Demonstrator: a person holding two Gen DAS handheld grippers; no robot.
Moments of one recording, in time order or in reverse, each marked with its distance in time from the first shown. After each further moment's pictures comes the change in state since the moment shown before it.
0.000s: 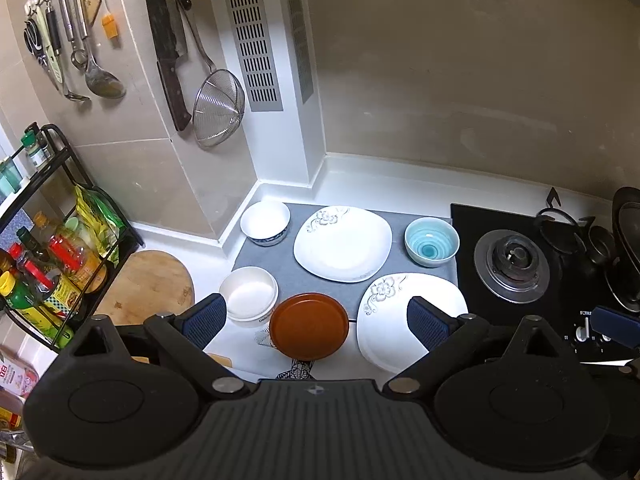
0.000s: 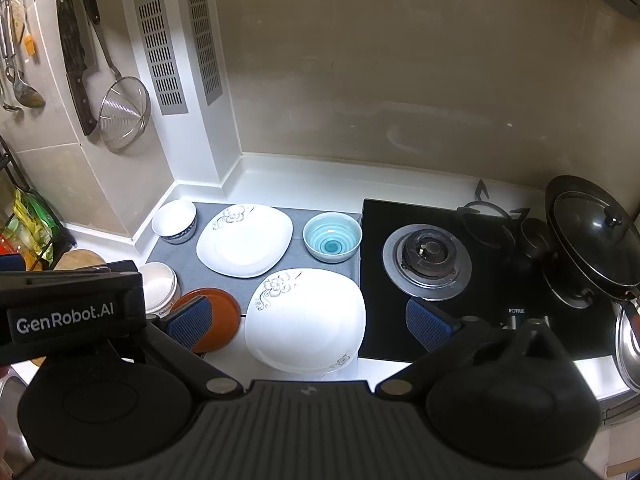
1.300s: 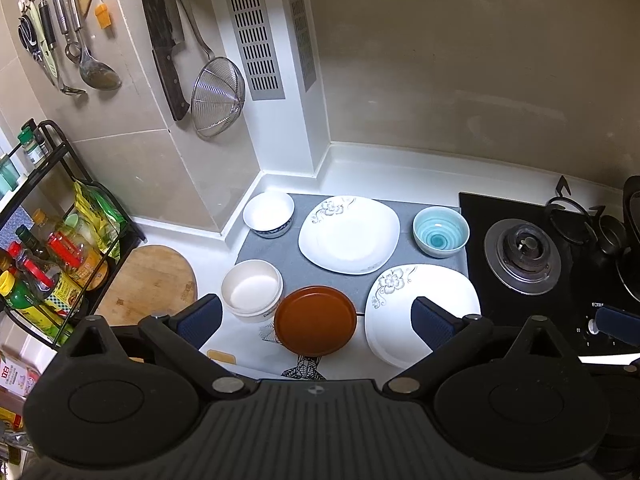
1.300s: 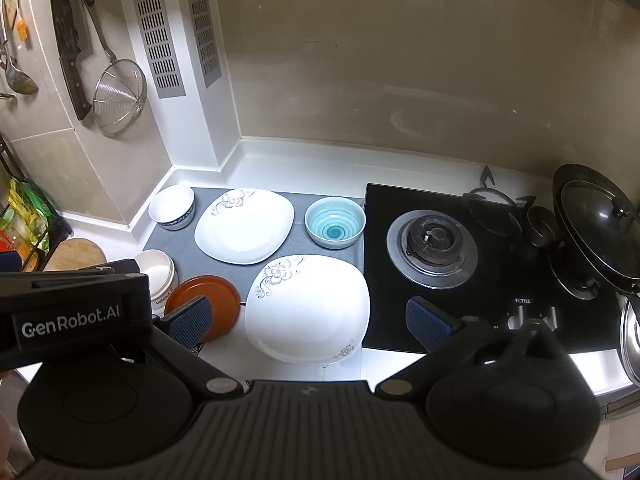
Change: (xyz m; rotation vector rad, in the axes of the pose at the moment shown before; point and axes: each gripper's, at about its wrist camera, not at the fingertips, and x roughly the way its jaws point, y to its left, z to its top) left arm 0.019 -0.002 -0.003 0.013 0.025 0.023; right arm 0.021 0.001 -0.003 -0.004 0.044 0.000
